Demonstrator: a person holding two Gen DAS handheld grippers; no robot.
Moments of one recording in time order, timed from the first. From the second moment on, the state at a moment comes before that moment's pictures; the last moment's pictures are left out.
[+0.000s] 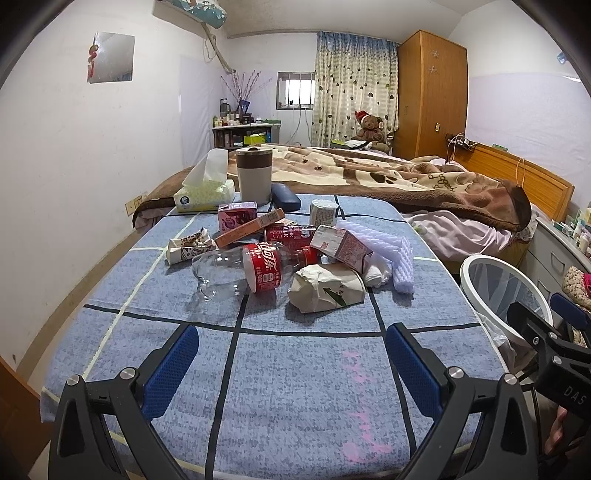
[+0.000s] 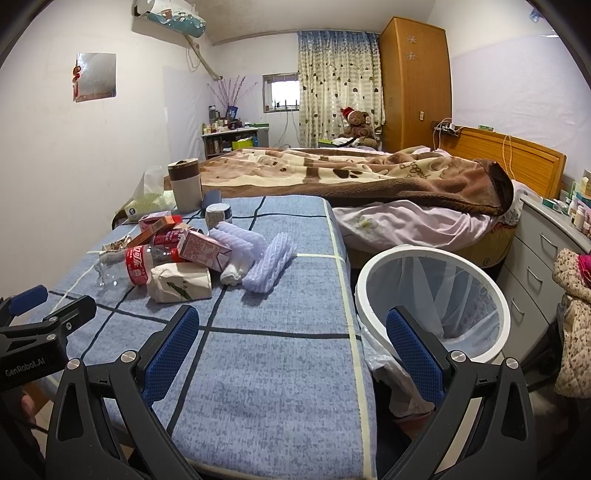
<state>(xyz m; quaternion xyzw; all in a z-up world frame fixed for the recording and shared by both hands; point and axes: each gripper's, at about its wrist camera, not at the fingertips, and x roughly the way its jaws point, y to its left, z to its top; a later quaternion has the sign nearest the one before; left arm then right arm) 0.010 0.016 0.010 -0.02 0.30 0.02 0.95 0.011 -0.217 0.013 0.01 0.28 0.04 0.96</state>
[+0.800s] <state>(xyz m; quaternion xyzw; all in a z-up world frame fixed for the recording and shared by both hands) 0.135 0.076 -0.011 0.07 0.35 -0.05 0.93 0.111 -0.185 -0.017 0.03 0.34 0.06 0.94</state>
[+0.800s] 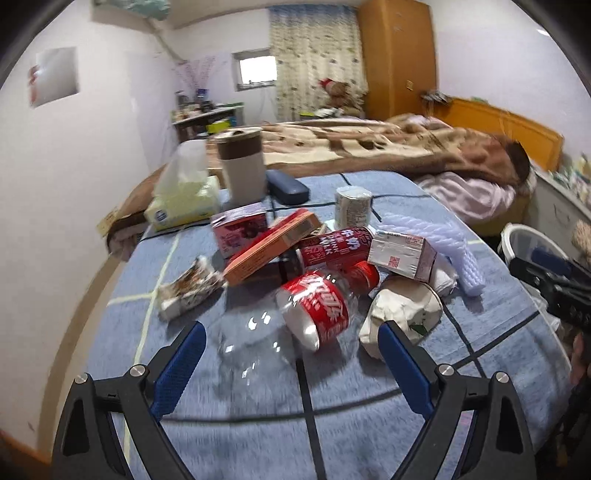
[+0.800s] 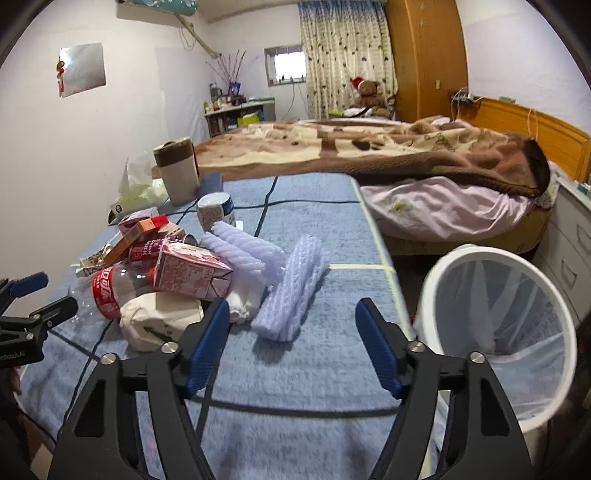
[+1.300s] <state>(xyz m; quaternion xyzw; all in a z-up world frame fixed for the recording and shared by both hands) 0.198 0.068 -0.043 0.13 0.42 -0.10 0.89 0.162 -0.176 -0.043 0.04 0.42 0.05 0.90</state>
